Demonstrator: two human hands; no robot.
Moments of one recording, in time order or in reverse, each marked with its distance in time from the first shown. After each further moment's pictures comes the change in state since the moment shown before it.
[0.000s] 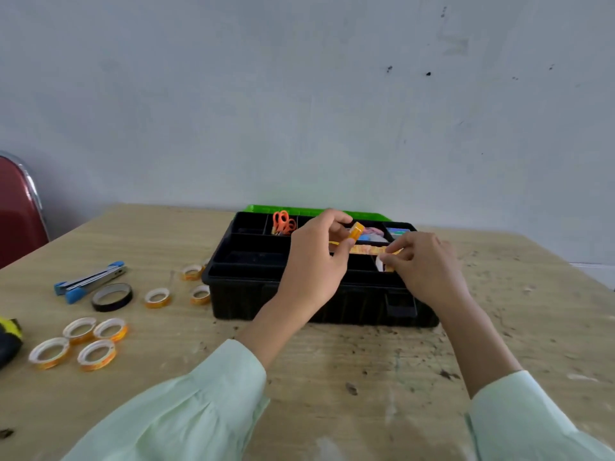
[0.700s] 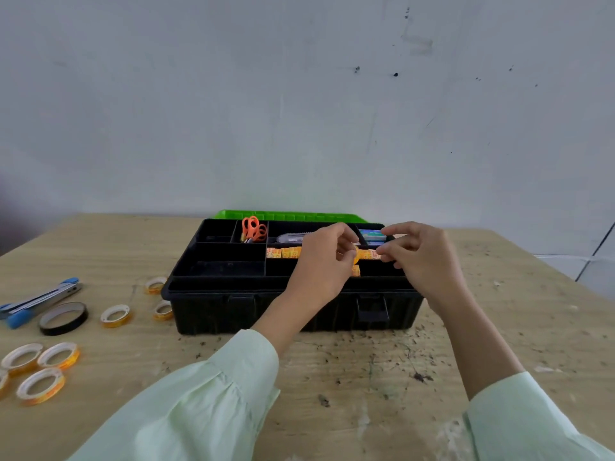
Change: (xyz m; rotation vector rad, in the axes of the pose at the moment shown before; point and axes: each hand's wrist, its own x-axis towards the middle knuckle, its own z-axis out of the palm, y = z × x) left_hand 0.021 -0.002 0.053 -0.039 -0.207 -0.068; right_hand 0.012 0.026 -0.021 0.404 0.067 0.049
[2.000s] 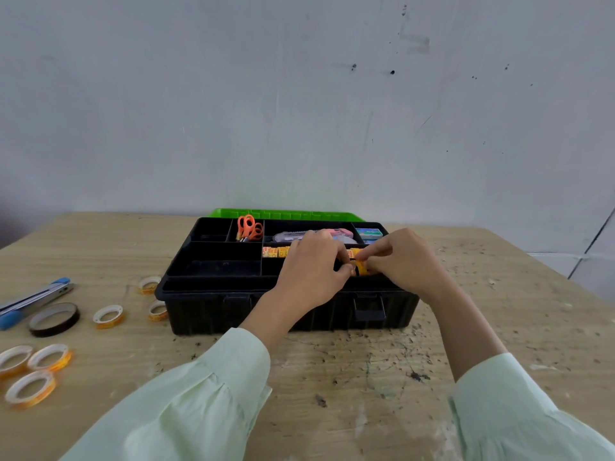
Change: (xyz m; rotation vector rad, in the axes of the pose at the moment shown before) left_hand 0.000 -0.008 -0.005 0.522 -0.132 0.059; right_hand 0.004 -0.016 0.007 -0.377 -0.256 -0.014
